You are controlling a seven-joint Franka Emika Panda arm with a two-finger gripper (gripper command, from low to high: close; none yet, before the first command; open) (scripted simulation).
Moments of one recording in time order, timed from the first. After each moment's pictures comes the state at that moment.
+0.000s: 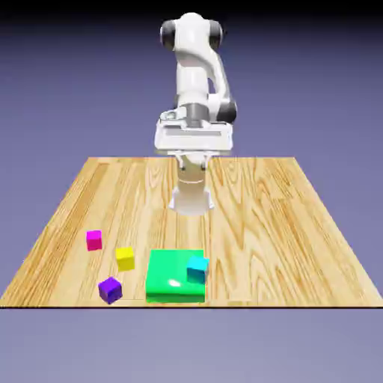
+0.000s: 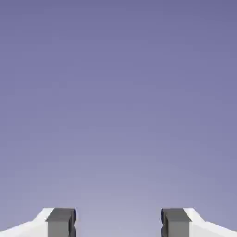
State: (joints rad) arm -0.02 -0.53 0.01 -2.79 0.02 3.02 0.79
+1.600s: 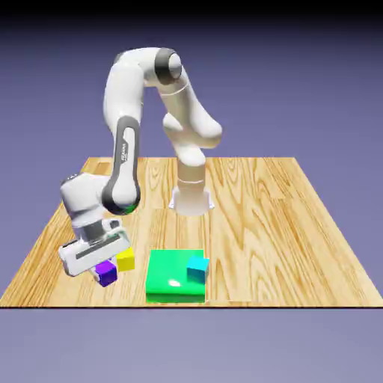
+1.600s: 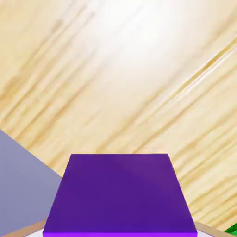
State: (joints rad) arm -0.70 0.42 0.23 -2.22 0.58 2.64 1.97
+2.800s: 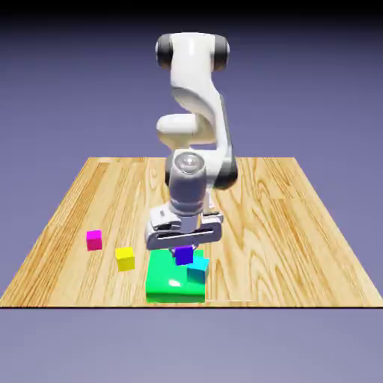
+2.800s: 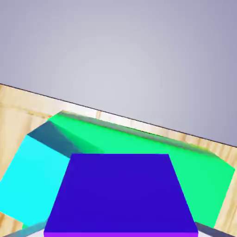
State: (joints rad) arm 0.14 0.23 -0.13 -2.18 -0.13 2.25 0.41
